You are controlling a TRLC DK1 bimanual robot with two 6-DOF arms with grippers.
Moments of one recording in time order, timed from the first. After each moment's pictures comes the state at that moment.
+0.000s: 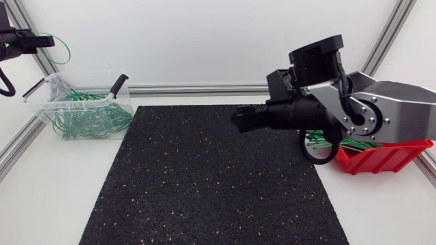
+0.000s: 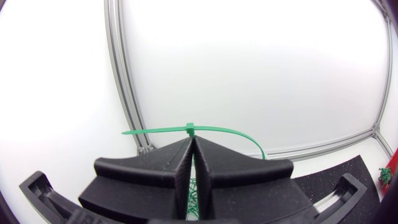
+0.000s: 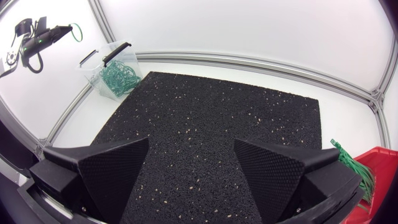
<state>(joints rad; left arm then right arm) 0.30 1.55 1.30 -0.01 0.10 0.12 0.51 1.42 0.91 -0.14 -0.10 0.21</state>
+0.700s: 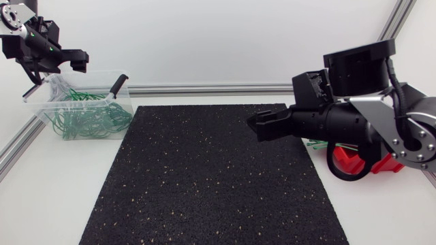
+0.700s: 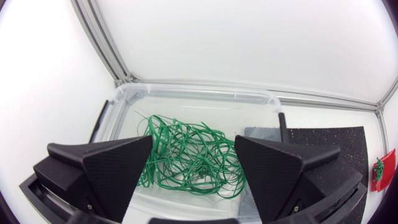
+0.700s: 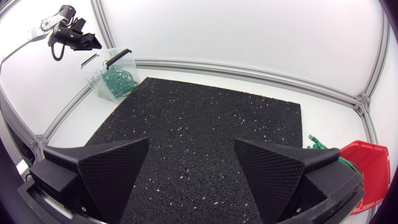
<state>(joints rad) 0.20 1.90 1.77 -0.66 -0.03 0.10 0.51 1.19 0.79 -0.18 -0.04 0.17</state>
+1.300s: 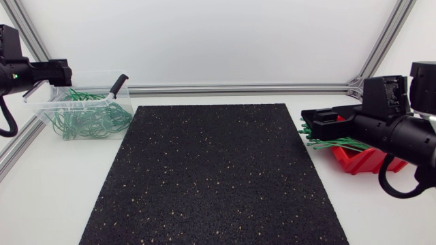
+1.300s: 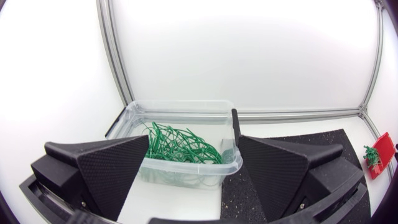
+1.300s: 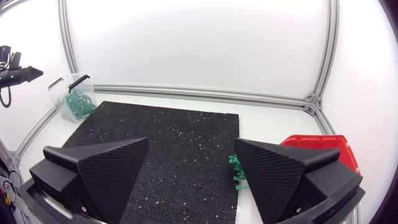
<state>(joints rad) 0.14 1.21 1.00 -0.22 -0.02 0.07 0.24 0.89 0.63 -0.17 0.00 0.06</state>
